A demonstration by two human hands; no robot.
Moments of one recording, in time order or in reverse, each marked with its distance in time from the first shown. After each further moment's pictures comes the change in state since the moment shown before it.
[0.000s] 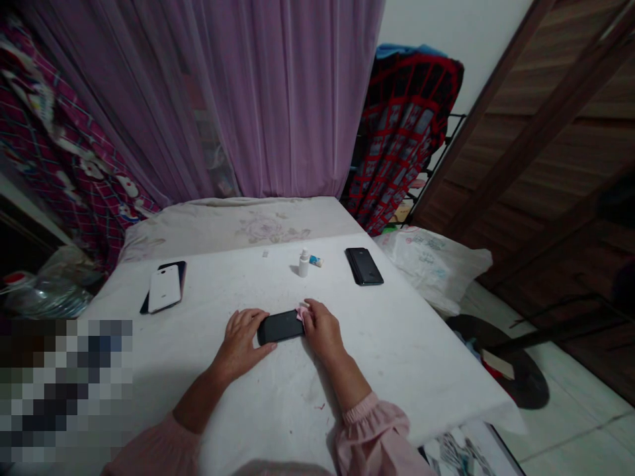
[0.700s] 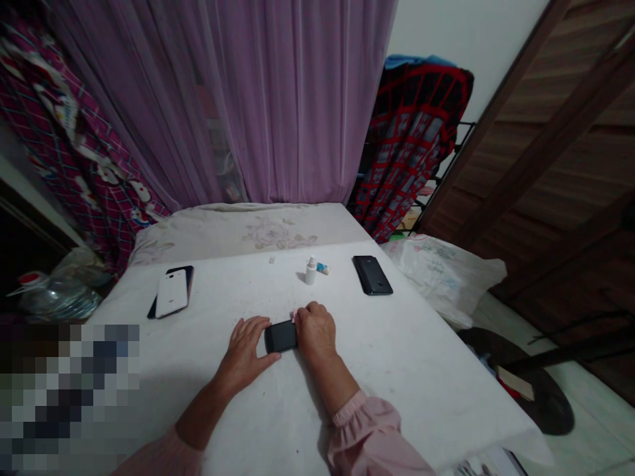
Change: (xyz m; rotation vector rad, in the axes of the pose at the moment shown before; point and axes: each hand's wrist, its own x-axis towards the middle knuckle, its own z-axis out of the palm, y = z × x) left_hand -0.005 -0.008 0.008 -0.035 0.079 0.011; right_hand 0.014 -0.035 0.019 -0.602 0.010 -0.254
